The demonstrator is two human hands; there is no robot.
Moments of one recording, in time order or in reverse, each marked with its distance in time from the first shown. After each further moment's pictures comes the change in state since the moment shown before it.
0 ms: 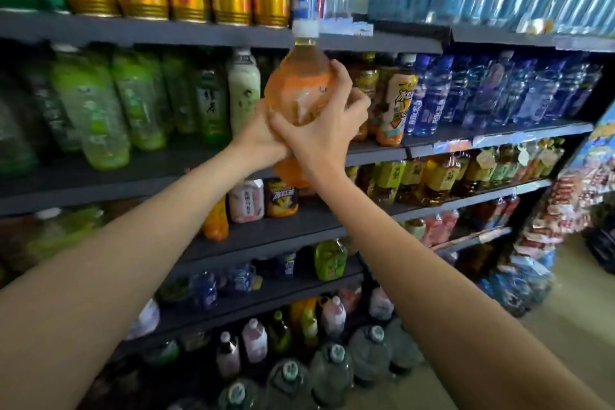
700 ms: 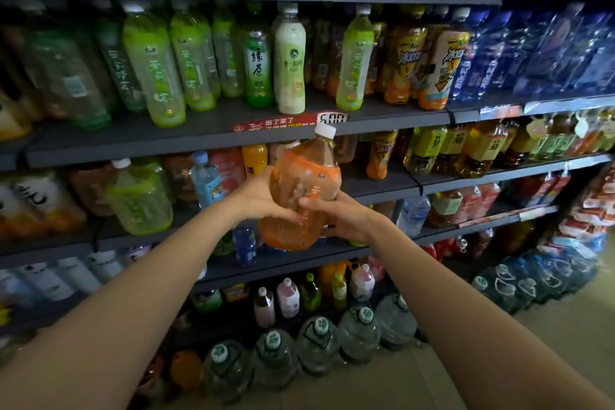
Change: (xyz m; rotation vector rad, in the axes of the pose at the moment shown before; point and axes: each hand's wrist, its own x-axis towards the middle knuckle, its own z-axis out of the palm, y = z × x) left_hand -0.121 -0.102 -0.003 0.079 -0.261 -0.393; right_hand -0.119 0.092 -0.005 0.478 -1.108 0.870
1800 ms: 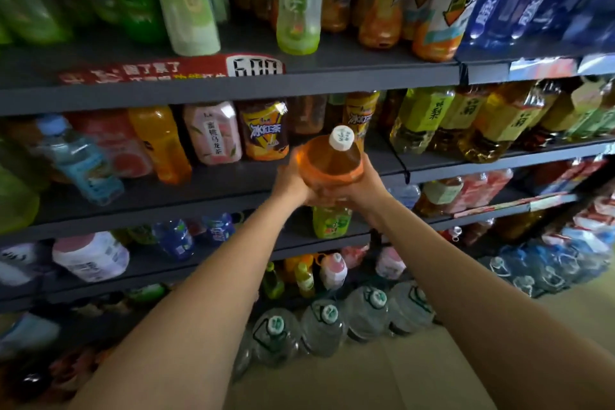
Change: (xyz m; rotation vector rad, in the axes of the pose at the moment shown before) left_hand 0.243 0.016 0.193 -0.872 0.289 -0.439; right_hand 0.122 0.070 -0.218 -0.107 0.369 -0.128
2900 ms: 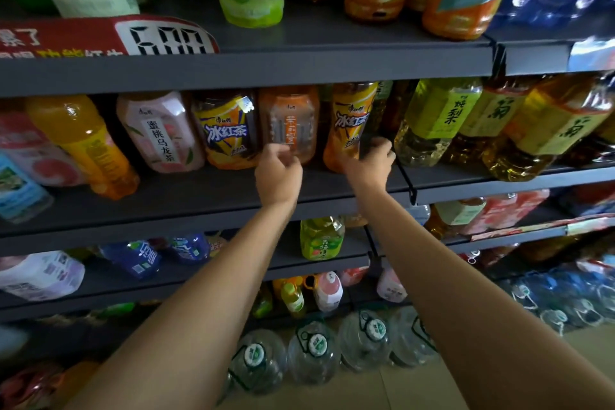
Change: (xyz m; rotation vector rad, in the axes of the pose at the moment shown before) left_hand 0.079 -0.020 0.052 0.347 0.414 0.376; right_hand 0.116 0.021 -0.040 -0.196 0.518 0.031
